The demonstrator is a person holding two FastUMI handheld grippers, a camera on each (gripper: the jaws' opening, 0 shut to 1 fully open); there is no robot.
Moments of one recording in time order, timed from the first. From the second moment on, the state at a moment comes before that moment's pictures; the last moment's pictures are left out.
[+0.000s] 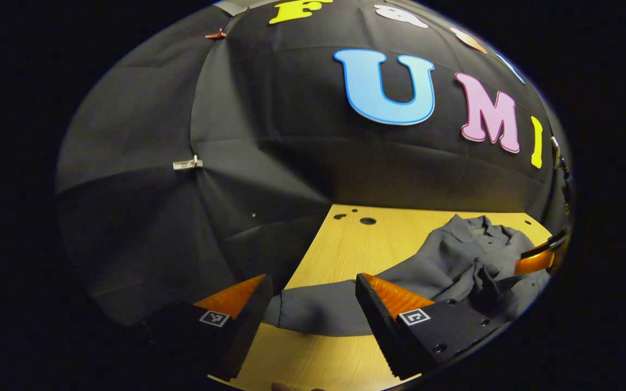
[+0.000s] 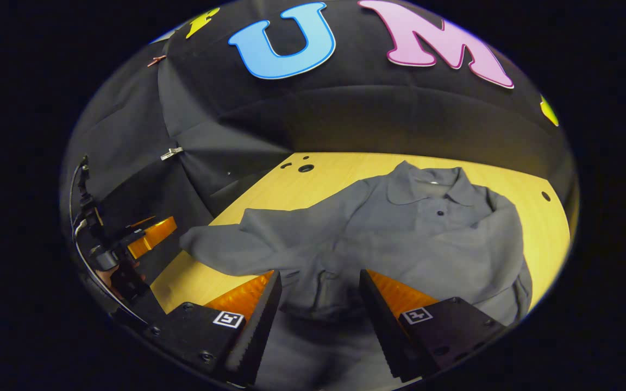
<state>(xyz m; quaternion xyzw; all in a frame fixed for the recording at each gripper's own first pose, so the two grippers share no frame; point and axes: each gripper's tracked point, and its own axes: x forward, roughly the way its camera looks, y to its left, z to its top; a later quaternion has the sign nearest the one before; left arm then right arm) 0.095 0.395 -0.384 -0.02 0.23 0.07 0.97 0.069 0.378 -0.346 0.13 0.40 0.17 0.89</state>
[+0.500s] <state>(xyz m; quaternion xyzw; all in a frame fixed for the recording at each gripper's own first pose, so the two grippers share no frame) 0.097 0.412 -0.467 0.00 0.33 0.08 0.94 0.043 0.283 -0.326 0.12 0.39 0.08 0.91</state>
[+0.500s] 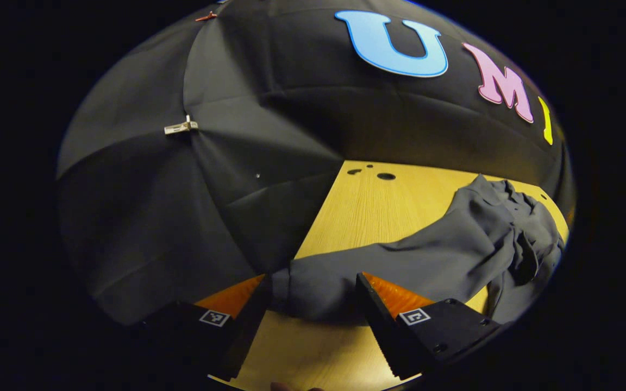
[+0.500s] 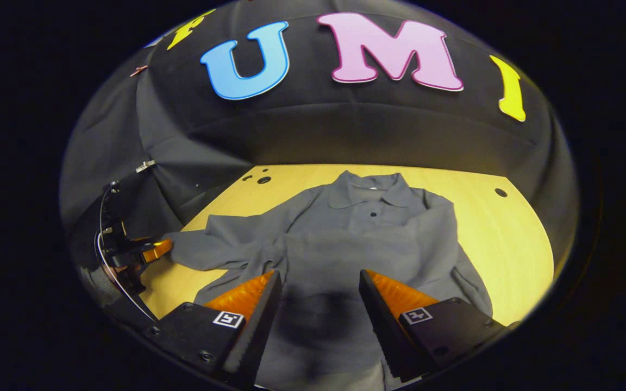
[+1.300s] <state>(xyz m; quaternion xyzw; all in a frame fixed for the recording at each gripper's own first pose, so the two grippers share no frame) 0.103 0.392 -0.472 -0.07 0.37 0.08 0.92 0.020 0.216 -0.311 0.12 0.37 0.04 0.92</state>
